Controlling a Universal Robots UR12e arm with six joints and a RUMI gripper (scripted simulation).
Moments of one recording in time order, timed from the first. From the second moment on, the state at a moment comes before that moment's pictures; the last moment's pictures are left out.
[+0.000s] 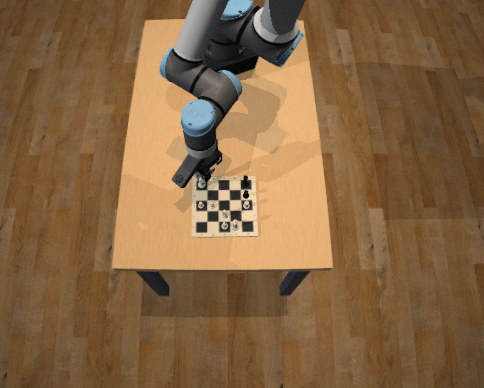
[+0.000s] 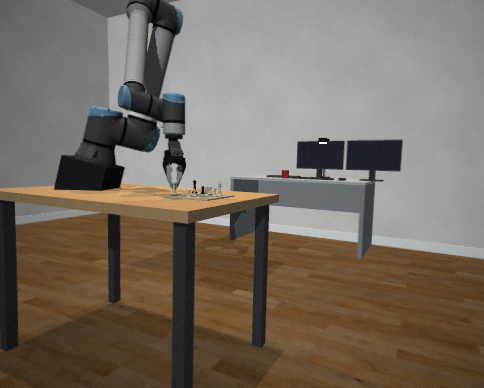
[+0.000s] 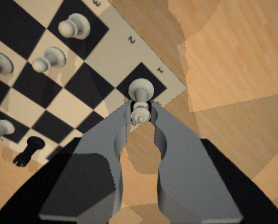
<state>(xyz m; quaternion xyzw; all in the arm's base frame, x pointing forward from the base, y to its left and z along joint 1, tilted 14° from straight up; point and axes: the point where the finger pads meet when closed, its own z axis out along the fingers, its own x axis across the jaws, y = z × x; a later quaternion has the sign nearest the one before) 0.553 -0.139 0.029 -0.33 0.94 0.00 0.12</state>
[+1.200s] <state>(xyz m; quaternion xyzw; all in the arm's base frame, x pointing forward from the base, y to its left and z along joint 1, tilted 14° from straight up) 0.554 -0.139 0.025 -0.33 0.94 0.00 0.12</state>
